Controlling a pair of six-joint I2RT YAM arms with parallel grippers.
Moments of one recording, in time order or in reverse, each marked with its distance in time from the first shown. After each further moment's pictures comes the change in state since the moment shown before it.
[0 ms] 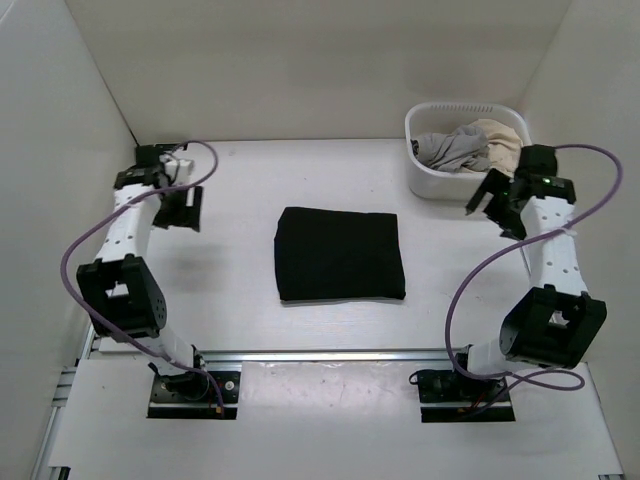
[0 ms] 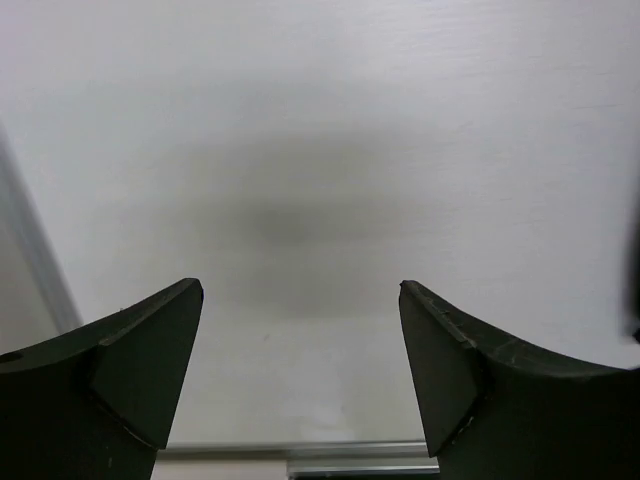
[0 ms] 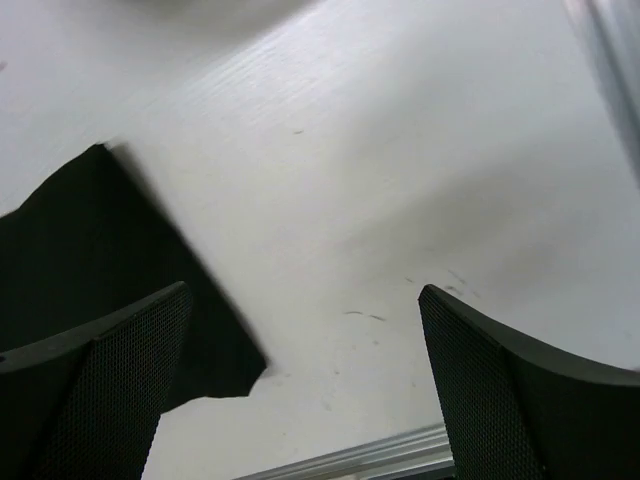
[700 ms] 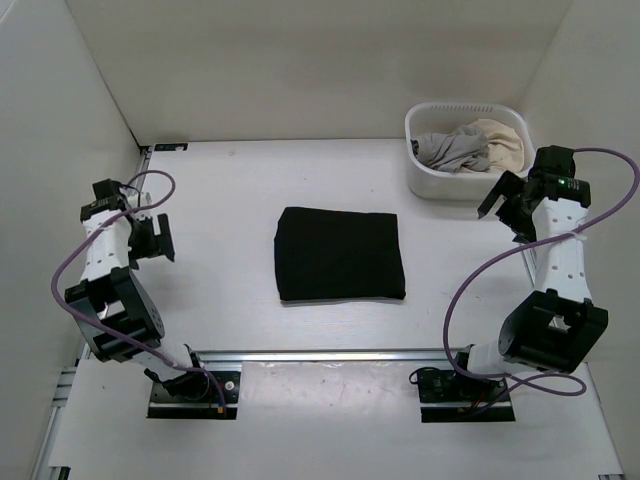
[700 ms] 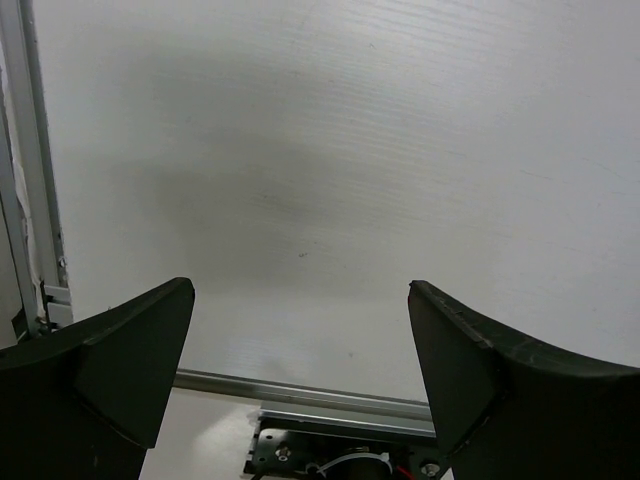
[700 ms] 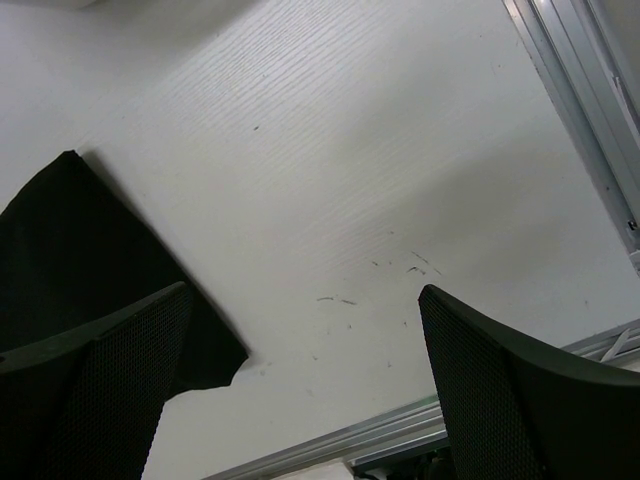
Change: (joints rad) left arm 0.338 -0.121 -0.227 -0.012 -0.025 -0.066; right arm -0.130 -0.019 0.032 -0.084 0.009 -0.032
